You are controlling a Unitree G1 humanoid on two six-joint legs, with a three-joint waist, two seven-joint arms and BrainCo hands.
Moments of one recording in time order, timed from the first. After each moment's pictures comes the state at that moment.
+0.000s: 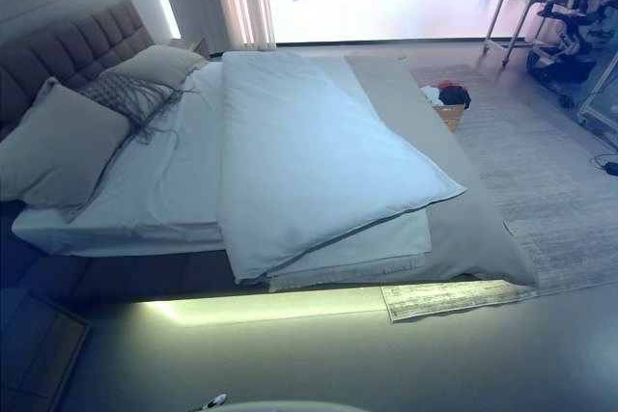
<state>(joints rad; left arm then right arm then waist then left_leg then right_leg) 0.07 0.25 -0.13 1.28 -0.52 0.10 -0.11 0.08 -0.27 0.13 1.35 0.42 0.10 0.04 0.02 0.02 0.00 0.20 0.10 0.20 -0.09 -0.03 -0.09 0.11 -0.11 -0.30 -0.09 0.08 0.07</state>
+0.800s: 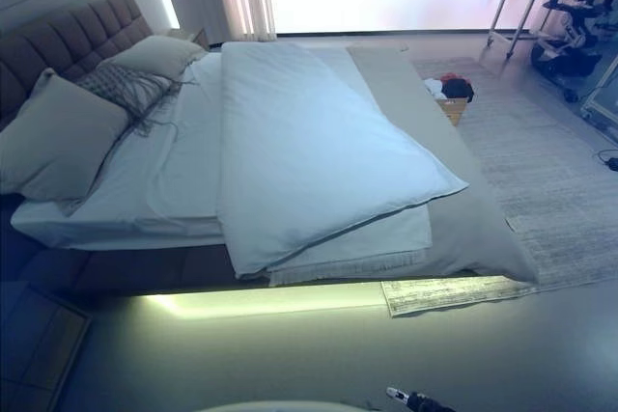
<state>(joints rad) 0.05 0.24 -0.28 1.23 -0.33 0.15 -0.13 0.02 -0.25 0.24 1.25 0.36 0.09 0.12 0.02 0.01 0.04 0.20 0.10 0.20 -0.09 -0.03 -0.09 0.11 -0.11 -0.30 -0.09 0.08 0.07</state>
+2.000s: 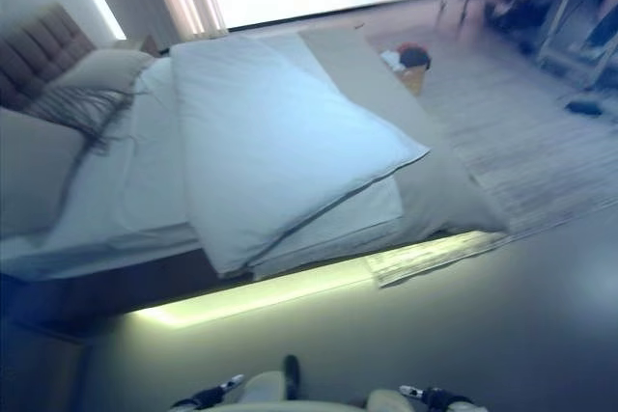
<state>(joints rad) -0.02 0.21 -0.21 1.35 -0.44 0.06 0.02 -0.02 -0.25 0.30 1.32 0.26 0.11 0.11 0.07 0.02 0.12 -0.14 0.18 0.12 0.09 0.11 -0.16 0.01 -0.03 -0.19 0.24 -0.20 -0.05</state>
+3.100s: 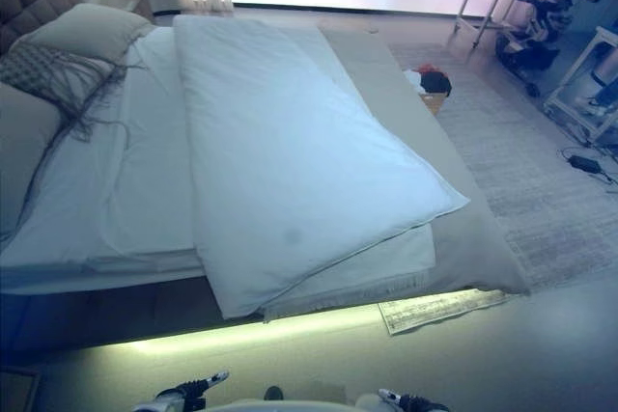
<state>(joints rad) -0.08 0.25 -0.27 1.34 -0.34 0.10 0.03 -0.05 -0.20 0.23 1.33 0.35 0.11 0.10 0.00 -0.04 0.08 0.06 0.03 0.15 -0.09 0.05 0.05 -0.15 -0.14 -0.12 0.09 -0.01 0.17</state>
